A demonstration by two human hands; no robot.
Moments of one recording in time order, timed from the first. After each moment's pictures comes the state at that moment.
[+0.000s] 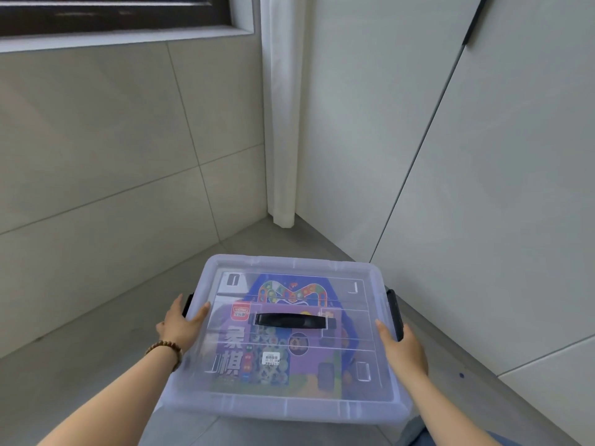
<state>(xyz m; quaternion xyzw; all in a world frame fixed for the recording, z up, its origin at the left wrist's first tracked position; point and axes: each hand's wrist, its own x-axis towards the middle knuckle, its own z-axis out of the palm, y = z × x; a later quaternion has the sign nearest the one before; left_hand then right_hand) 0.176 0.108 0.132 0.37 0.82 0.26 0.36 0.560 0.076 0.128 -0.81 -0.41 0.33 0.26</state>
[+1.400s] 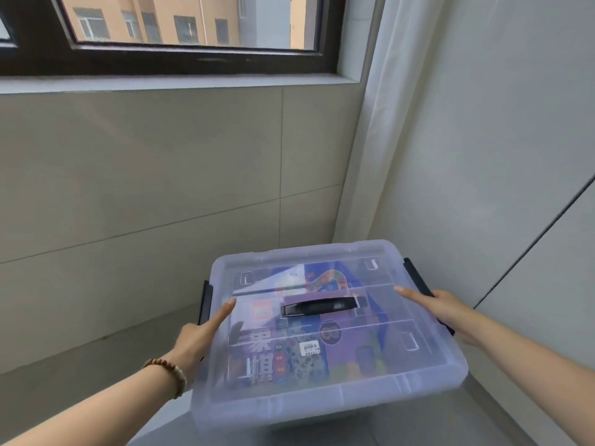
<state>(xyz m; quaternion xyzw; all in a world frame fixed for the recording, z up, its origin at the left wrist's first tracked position) 0.108 0.113 0.212 0.19 0.79 0.37 0.46 0.473 0.246 0.264 -0.67 -0.52 0.50 0.17</state>
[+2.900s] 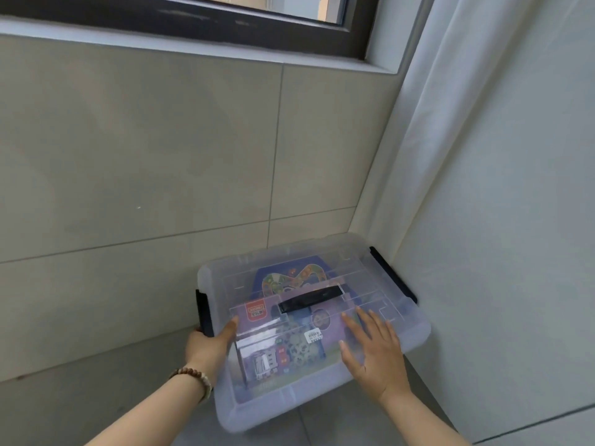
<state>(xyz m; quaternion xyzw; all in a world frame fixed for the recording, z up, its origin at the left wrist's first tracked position) 0.131 0.288 0.140 0.09 0.76 0.49 0.42 0.398 0.372 0.115 -0.53 -0.84 0.09 0.10</state>
